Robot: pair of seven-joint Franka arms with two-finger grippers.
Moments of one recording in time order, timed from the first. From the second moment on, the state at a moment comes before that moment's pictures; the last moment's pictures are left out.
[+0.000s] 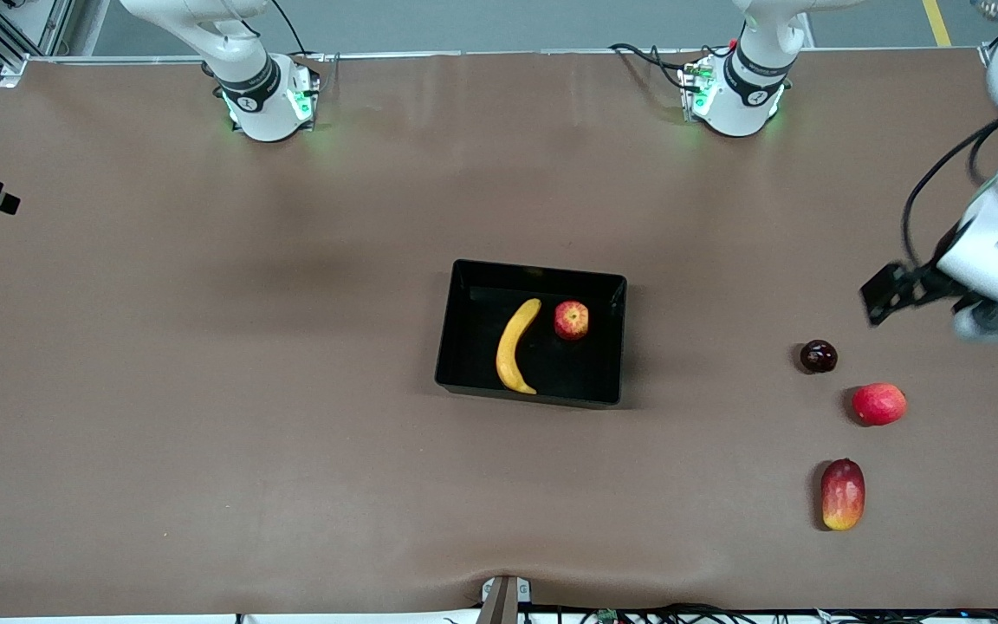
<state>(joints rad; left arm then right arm) 0.05 0.15 -0.19 -1.42 0.14 1.69 -0.15 0.03 0.03 -0.21 -1.46 0.02 1.34 0.06</state>
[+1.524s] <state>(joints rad) -0.10 0.01 -0.02 -1.54 0.03 1.59 -0.12 0.03 0.03 -0.21 -1.46 0.02 1.34 0.06</state>
